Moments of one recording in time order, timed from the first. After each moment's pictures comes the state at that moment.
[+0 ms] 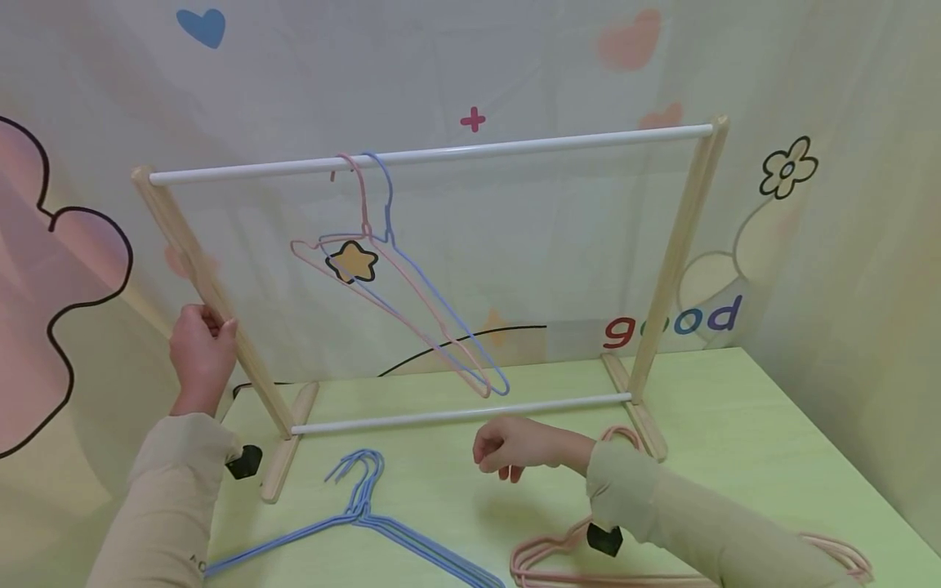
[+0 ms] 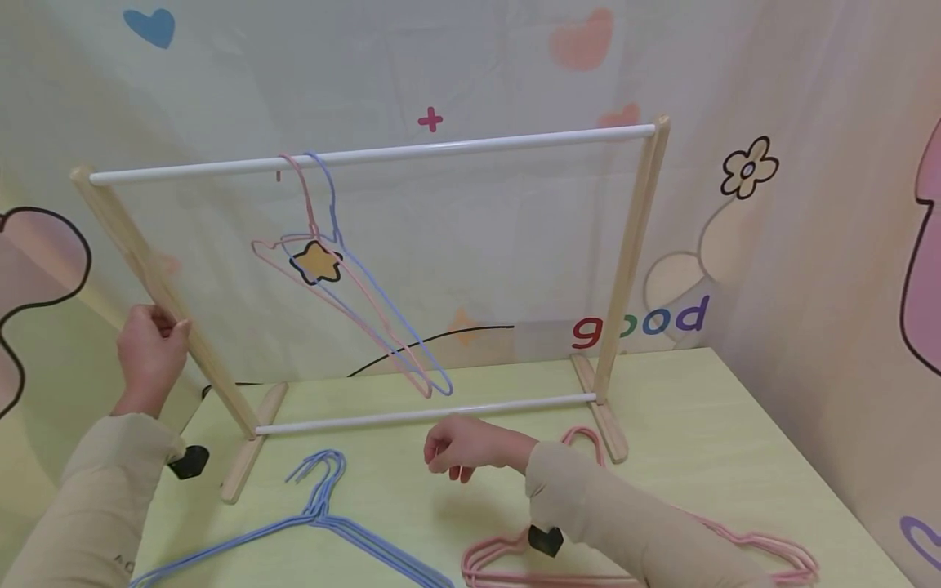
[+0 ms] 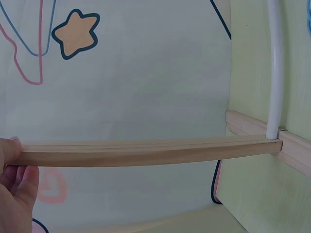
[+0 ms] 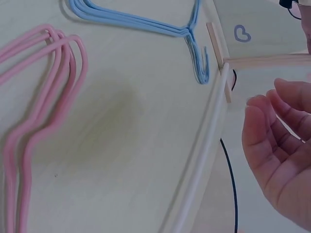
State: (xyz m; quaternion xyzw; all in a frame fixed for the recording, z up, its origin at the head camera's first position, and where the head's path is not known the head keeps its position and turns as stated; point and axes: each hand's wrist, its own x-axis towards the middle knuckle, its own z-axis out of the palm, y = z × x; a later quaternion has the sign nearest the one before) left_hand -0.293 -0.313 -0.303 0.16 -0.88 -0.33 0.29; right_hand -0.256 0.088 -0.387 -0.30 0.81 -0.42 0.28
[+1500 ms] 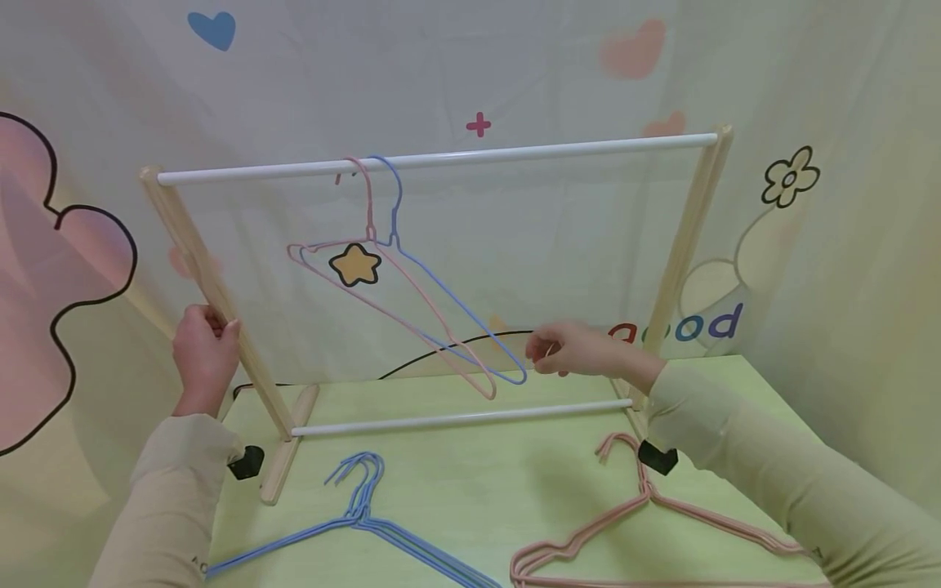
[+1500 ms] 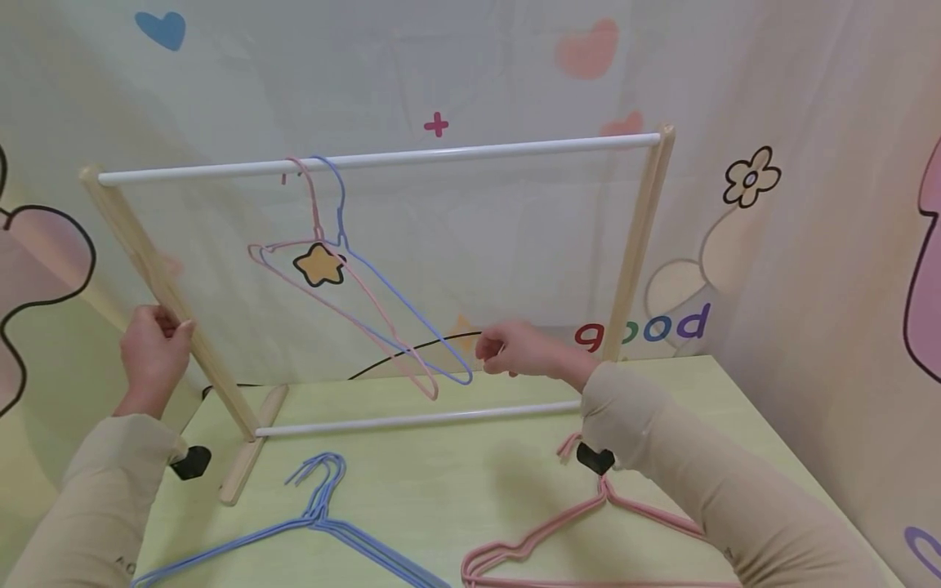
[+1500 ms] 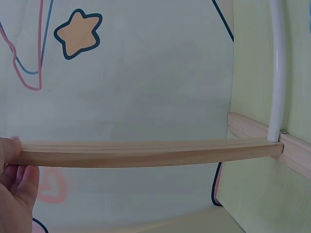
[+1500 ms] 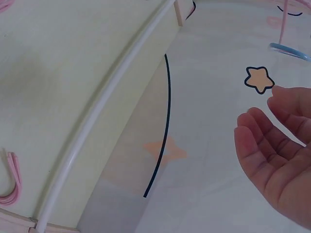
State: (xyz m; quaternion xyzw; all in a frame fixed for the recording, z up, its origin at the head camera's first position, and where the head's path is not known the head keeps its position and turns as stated) left_hand -0.291 -0.311 -0.303 0.15 -0.88 -0.33 0.30; right_hand -0.293 0.146 -0.279 -0.28 0.88 -0.34 0.16
